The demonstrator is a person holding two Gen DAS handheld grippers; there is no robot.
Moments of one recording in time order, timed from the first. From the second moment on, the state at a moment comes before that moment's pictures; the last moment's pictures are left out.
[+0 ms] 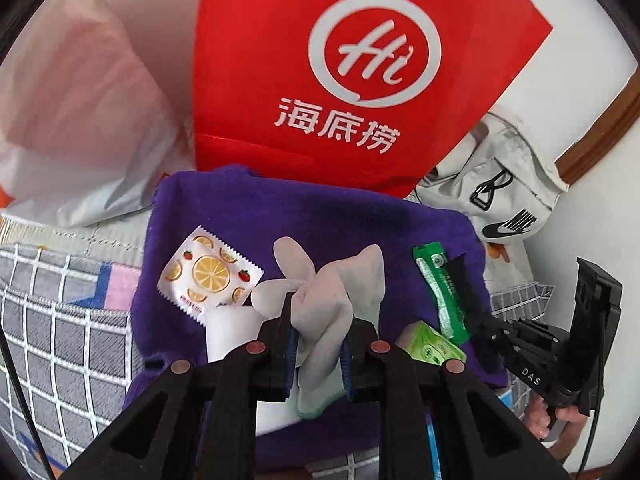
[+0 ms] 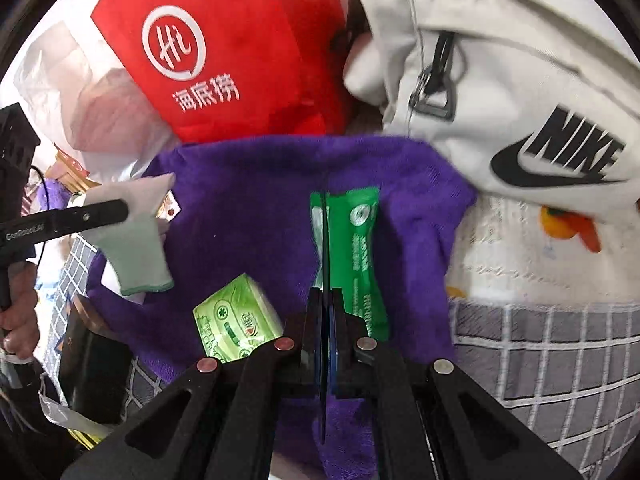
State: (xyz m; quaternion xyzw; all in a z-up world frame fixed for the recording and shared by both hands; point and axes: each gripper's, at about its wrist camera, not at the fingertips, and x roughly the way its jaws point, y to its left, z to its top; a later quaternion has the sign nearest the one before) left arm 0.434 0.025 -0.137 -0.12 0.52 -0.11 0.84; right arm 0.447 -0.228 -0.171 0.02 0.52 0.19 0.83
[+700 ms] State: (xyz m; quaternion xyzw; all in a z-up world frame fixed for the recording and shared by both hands) left arm 0.432 0.023 -0.138 -0.09 0.52 -0.11 0.84; right arm 0.434 -0.206 -0.171 -0.01 0.50 0.19 0.85
